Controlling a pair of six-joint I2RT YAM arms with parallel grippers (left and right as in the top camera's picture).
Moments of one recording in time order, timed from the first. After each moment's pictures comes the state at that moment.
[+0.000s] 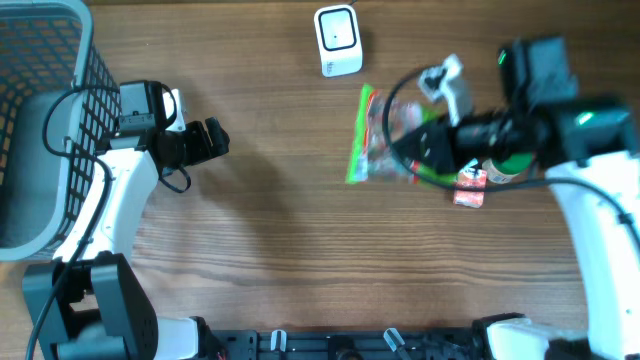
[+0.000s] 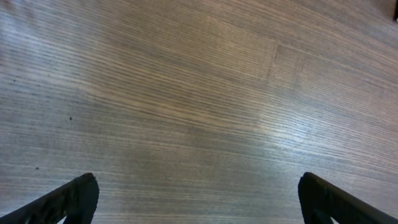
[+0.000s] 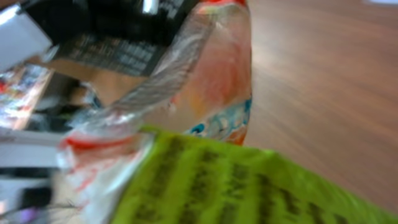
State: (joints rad) left arm 0.11 1.58 1.06 -0.62 0.21 -0.24; right arm 0.18 1.48 1.75 -1.40 -0.77 -0.18
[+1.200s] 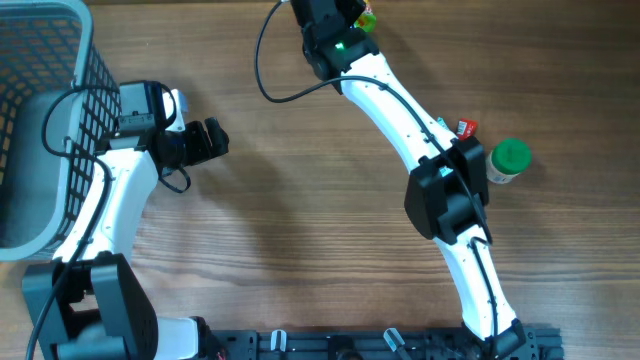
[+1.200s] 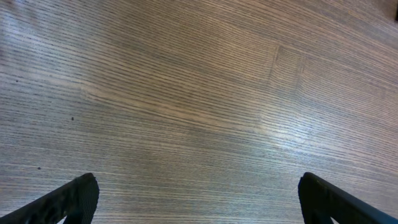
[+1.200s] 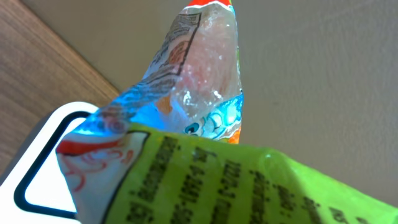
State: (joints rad) left arm 0.11 1.58 1.06 -0.62 0.21 -0.24; right arm 0.56 2.43 2.29 -0.40 0.70 -0.69
